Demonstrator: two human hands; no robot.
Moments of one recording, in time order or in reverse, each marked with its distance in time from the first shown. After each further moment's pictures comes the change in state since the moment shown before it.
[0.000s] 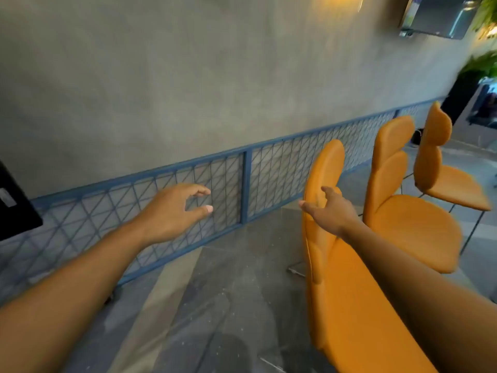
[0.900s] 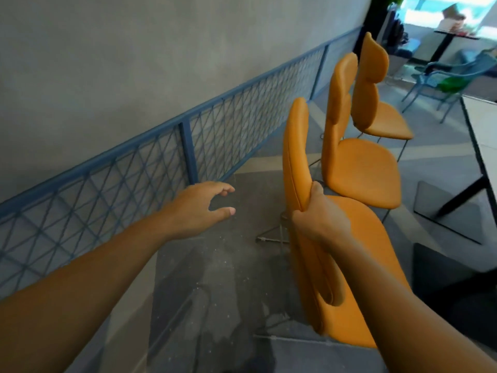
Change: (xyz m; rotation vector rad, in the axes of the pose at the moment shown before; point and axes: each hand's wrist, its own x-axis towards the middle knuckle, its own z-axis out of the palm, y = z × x) left_hand 0.208 -0.049 0.113 -0.064 -0.466 0.274; right_hand 0.081 -0.009 0.054 -0.163 0.037 0.439
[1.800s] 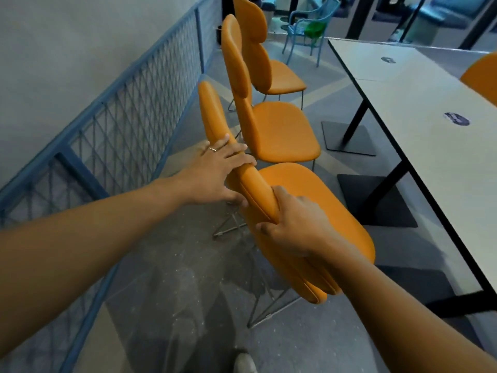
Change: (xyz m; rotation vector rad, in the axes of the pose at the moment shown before) left_hand 0.200 0.039 0.033 0.377 -0.265 0.698; right_hand -0.003 -0.009 -0.001 -0.032 0.030 0.133
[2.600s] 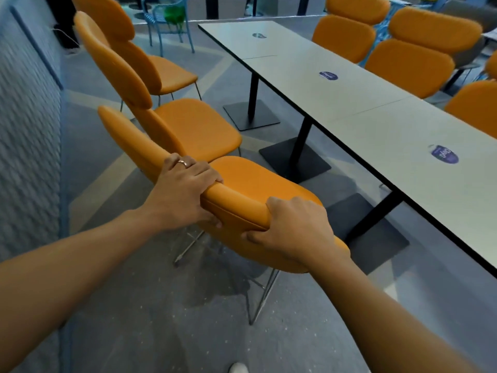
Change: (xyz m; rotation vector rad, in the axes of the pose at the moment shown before) left_hand 0.057 -0.049 0.011 0.060 0.190 0.538; right_hand 0.001 -0.038 0.019 -0.177 0.239 0.507
